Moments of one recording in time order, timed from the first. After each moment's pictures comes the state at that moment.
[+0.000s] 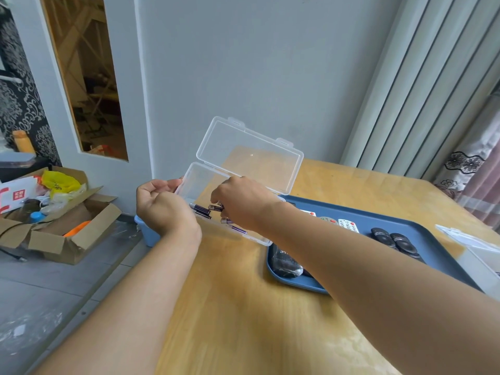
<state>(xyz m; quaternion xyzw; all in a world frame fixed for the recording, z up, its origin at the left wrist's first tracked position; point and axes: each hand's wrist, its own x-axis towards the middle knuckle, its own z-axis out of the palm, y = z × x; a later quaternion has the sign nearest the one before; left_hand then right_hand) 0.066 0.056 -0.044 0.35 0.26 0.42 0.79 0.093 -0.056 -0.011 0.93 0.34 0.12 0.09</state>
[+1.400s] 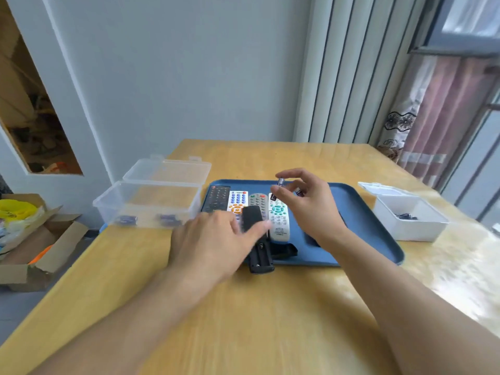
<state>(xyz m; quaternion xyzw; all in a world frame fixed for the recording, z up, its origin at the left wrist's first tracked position) -0.041 -0.098 -0.035 0.97 -0.05 0.15 0.18 -0.009 -0.286 -0.029 0.80 0.03 0.20 -0.56</state>
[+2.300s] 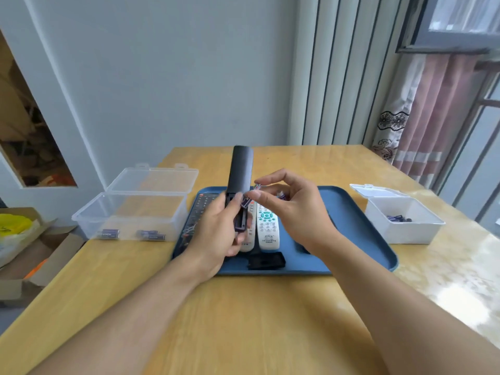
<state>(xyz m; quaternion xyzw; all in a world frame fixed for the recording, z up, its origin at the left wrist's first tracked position) -0.004 -0.130 -0.042 0.67 -0.08 -0.05 0.74 -0.010 -0.284 -0.027 0.74 0.13 0.16 -0.64</state>
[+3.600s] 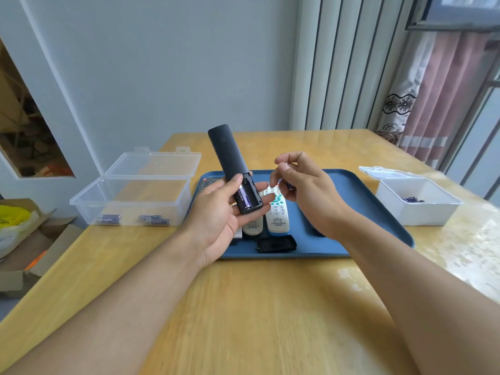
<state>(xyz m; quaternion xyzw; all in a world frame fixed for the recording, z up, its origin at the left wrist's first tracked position) -0.003 -0.124 -0.034 0.49 -0.05 -0.12 0.86 -0.002 -0.293 -0.033 0.73 0.08 0.10 -0.67</state>
